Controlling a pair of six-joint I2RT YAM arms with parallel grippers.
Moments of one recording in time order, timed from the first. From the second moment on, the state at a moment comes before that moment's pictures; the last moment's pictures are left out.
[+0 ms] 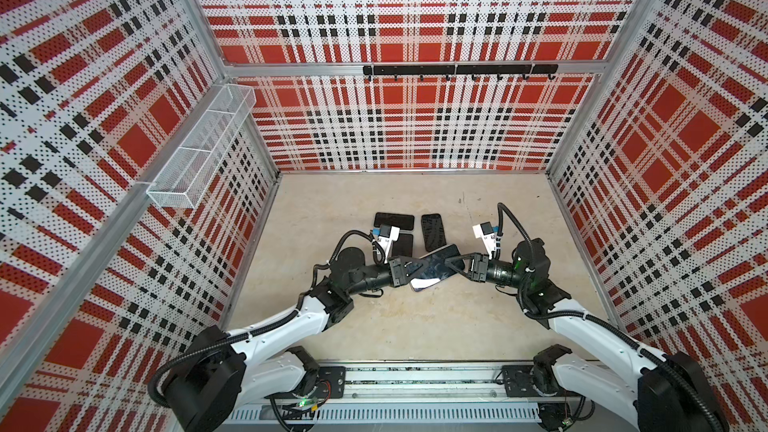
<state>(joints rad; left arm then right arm) -0.71 1.14 0.50 0.58 0.57 -1.01 0.43 1.03 0.44 0.45 -0.82 0.98</state>
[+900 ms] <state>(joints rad) -0.71 1.14 0.49 0.61 0.56 -1.08 0.38 1.19 0.44 0.87 -0.81 1.09</state>
